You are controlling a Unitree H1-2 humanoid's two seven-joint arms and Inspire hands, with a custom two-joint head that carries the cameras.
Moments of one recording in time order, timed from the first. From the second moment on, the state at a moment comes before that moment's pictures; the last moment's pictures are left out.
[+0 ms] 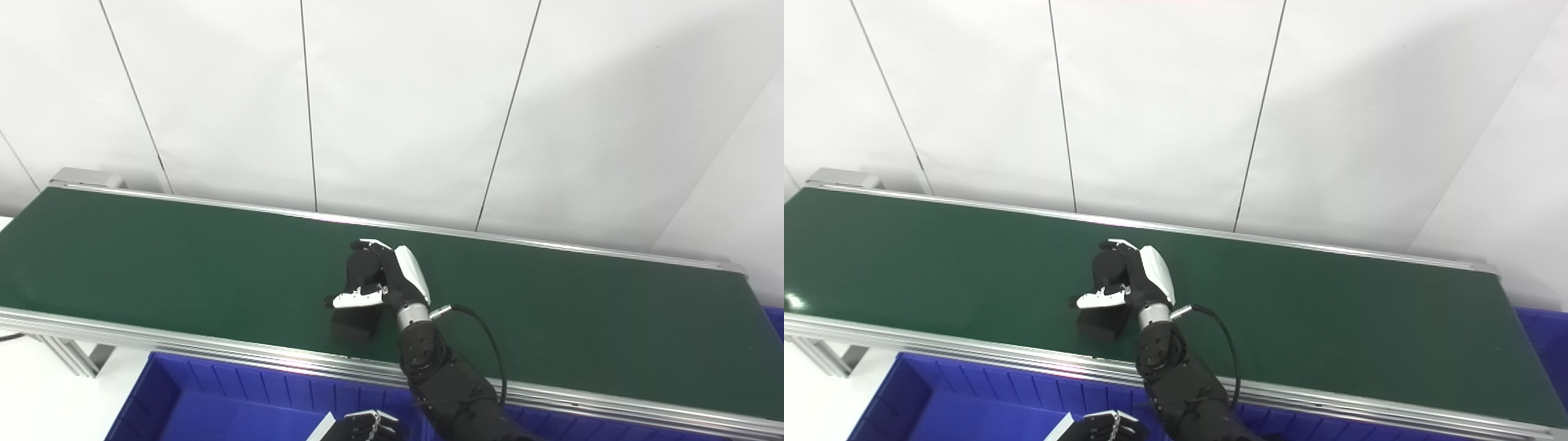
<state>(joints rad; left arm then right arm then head) 0.10 0.14 -0.42 0.38 0.05 -0.43 -0.07 -0.79 0.23 0.28 1.20 -0.37 -0.21 -0.36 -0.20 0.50</state>
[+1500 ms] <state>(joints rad) 0.11 0.12 -0.22 0.37 -0.05 -0.43 -0.29 -0.04 0.10 0.15 -0.05 -0.30 -0.08 -0.27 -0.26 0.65</state>
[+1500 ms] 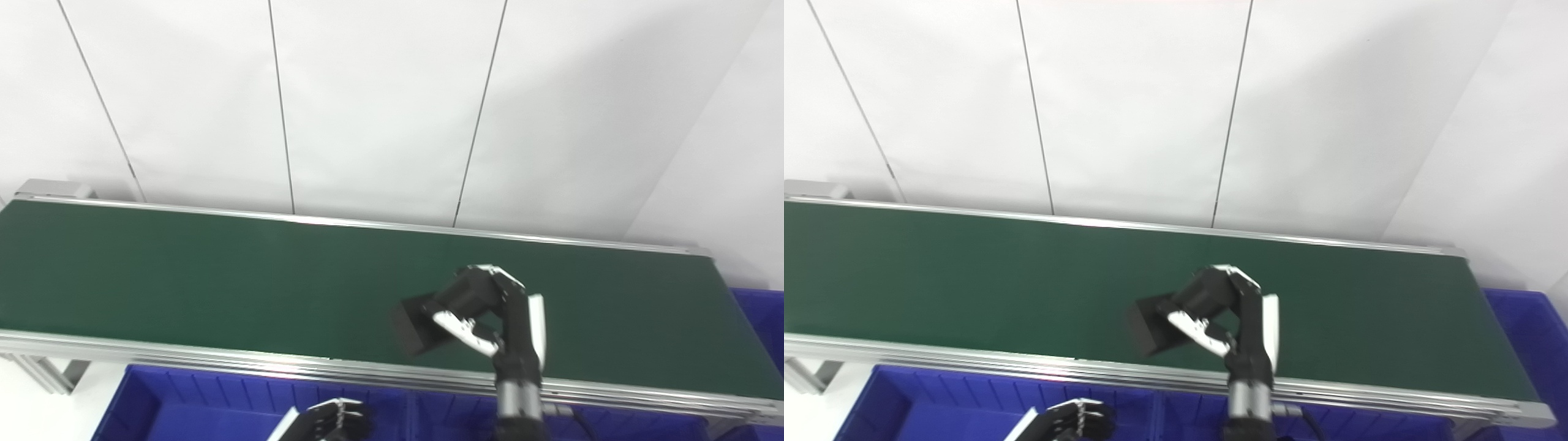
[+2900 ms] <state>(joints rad) 0.18 0.13 -0.13 0.12 -0.06 -0.42 -0.34 0.16 -0.12 0.21 -0.09 -0.75 0.31 -0.08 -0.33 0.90</state>
